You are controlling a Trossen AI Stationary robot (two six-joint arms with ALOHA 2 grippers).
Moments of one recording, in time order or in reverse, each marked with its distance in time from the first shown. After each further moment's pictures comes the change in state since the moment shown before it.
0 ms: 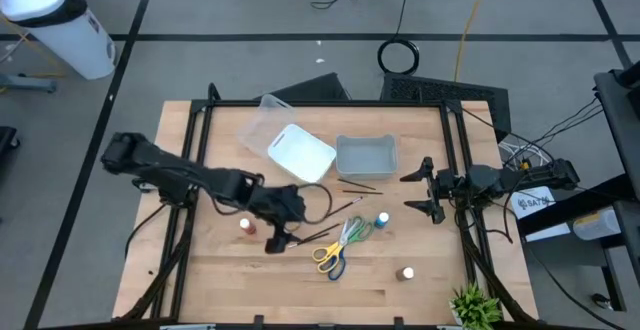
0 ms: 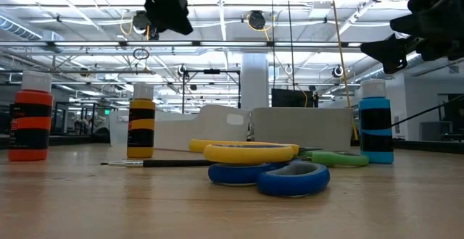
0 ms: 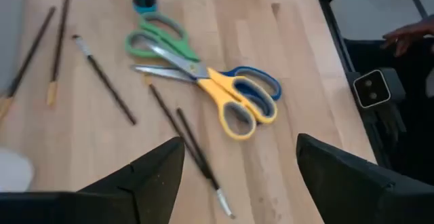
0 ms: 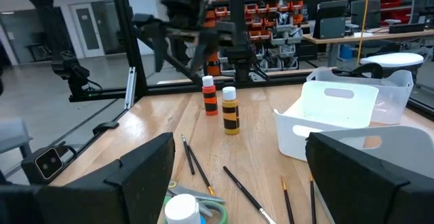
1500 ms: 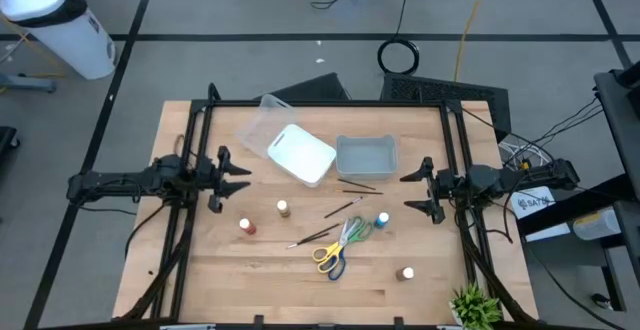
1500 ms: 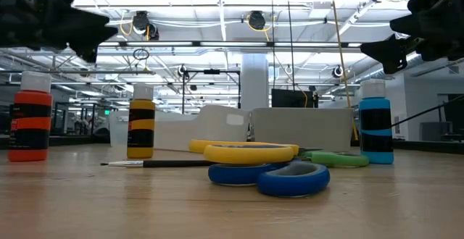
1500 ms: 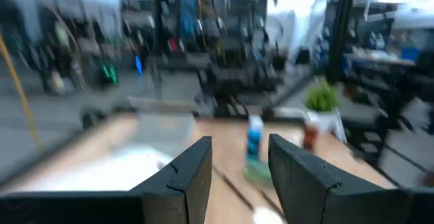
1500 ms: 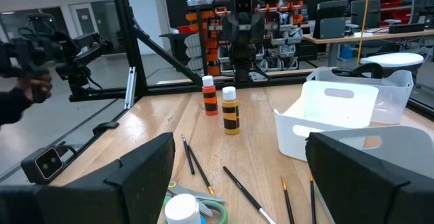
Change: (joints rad) left arm 0.324 -1.394 -1.109 0.663 -0.029 0.140; right arm 0.000 0.000 0.000 0.000 0.000 0.000
